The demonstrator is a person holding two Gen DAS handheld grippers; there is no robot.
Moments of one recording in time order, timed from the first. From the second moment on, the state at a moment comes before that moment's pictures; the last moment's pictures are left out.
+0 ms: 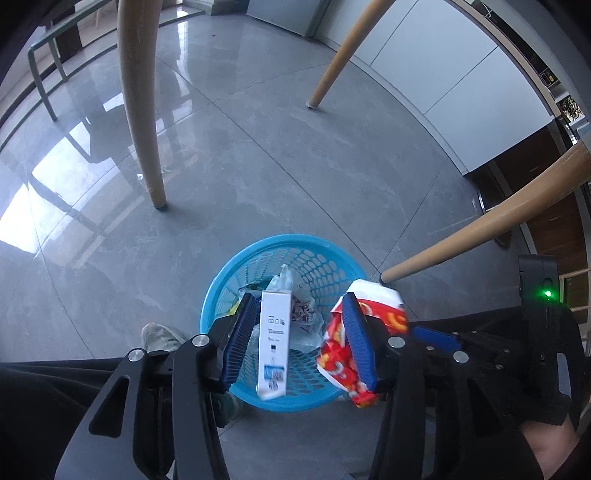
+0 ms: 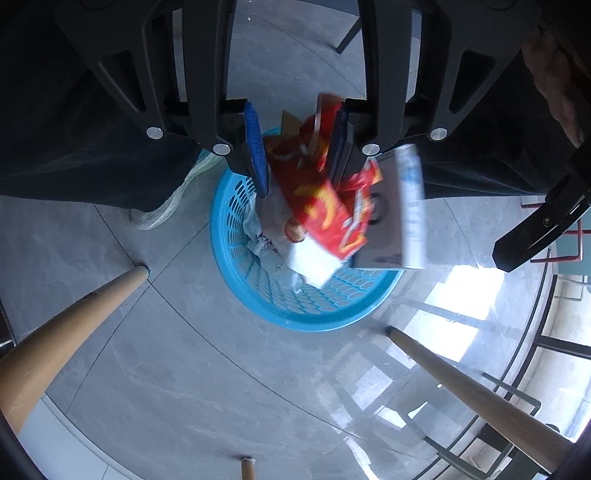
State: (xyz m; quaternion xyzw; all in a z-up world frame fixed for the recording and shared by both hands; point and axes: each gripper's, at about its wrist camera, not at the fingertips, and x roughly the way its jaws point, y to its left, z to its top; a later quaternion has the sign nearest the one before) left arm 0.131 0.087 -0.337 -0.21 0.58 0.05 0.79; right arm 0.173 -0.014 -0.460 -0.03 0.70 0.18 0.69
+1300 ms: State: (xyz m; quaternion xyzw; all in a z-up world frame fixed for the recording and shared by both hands) left arm 0.065 0.074 -0.273 -0.15 0.56 0.09 0.81; right arm 0.102 -0.045 -0.341 -0.06 0.61 0.25 0.75
